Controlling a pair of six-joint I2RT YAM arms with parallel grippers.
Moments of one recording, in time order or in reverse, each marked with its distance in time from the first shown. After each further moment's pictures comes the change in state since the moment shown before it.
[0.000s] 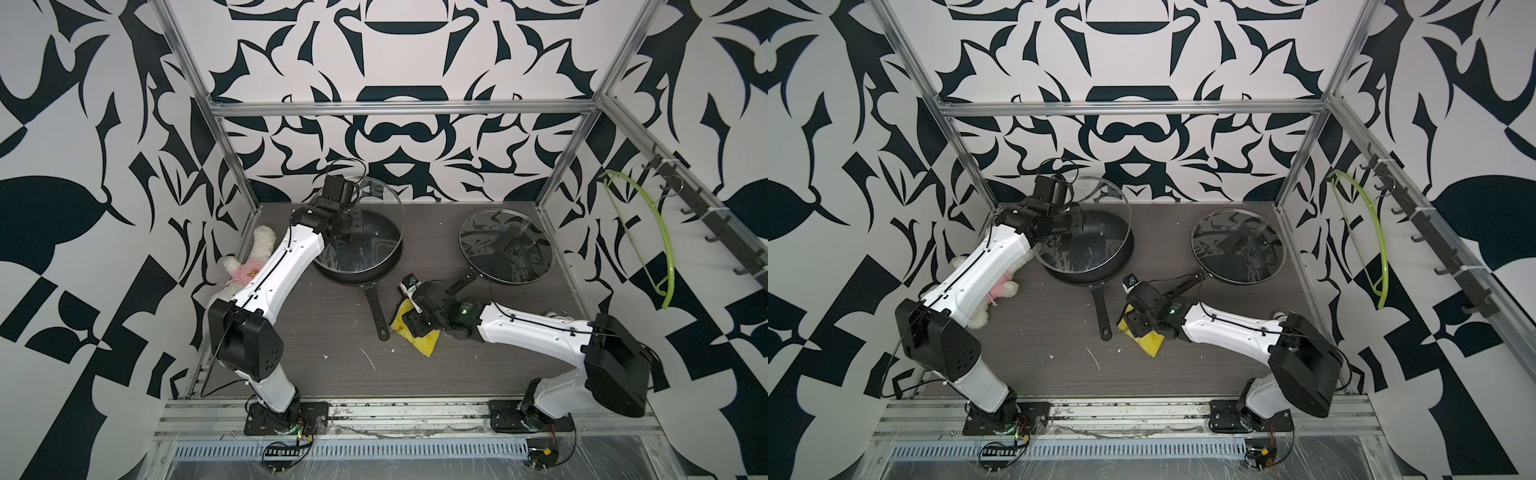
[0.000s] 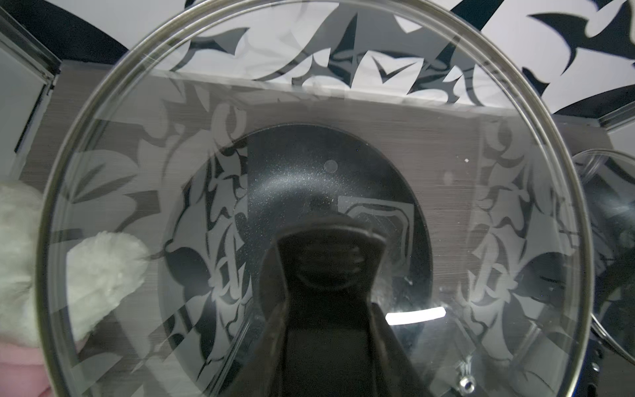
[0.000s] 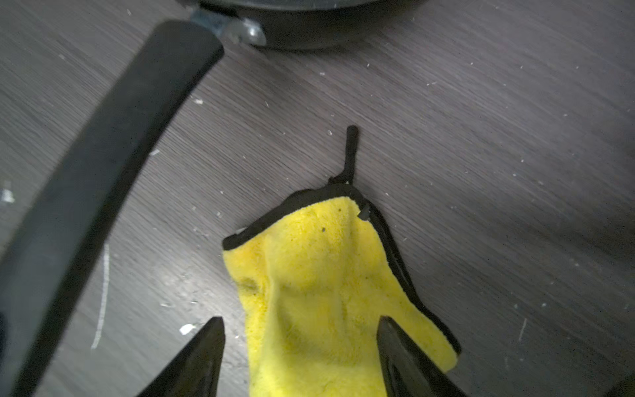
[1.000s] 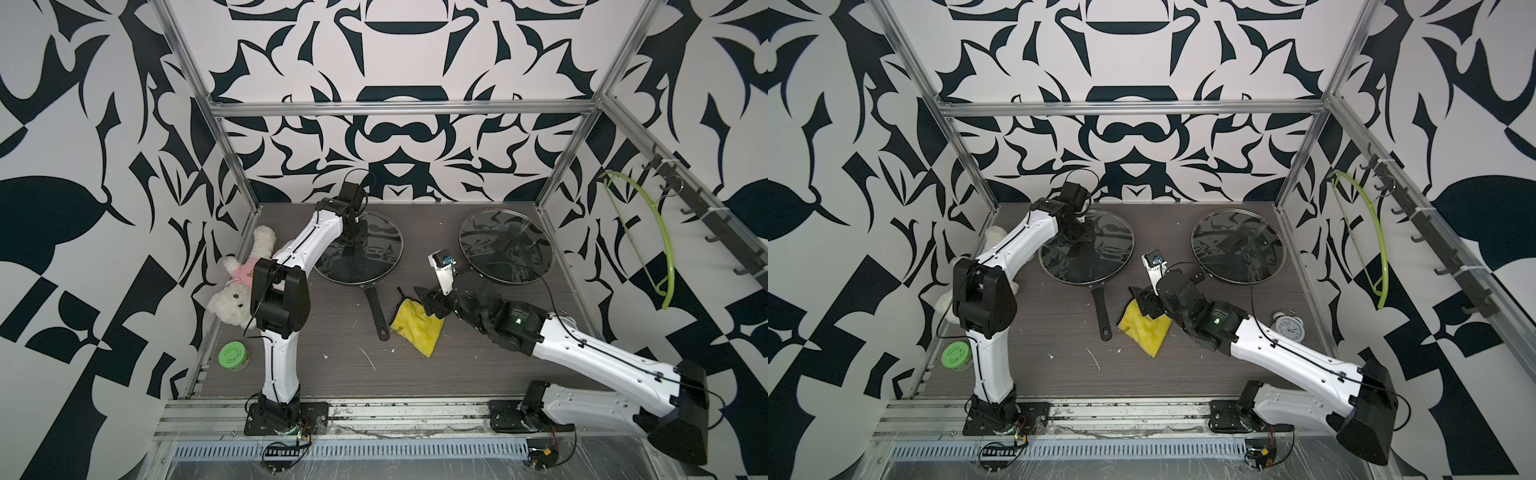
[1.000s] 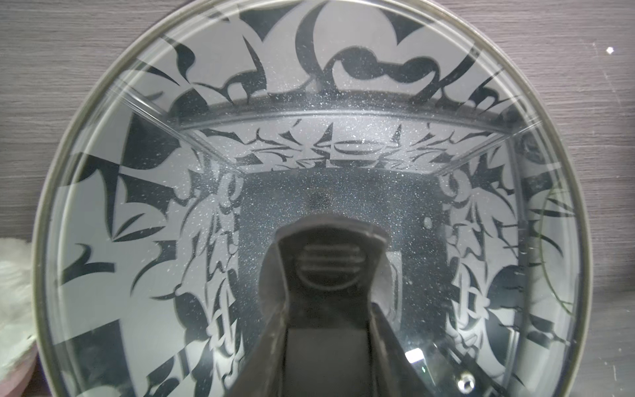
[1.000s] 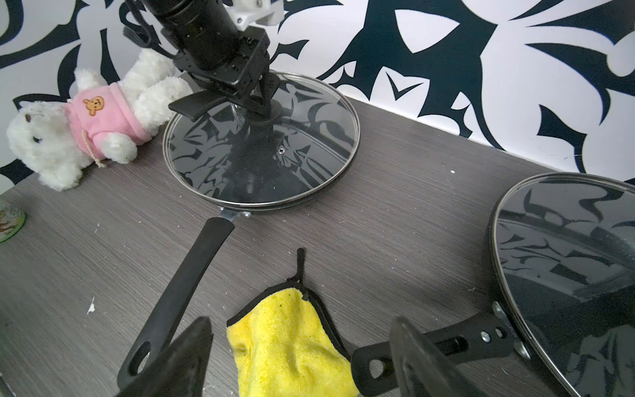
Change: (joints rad) left arm 0.023 0.324 0.170 -0.156 0.074 0.071; right arm -0.023 -0.337 0.003 0.055 0.179 -0.066
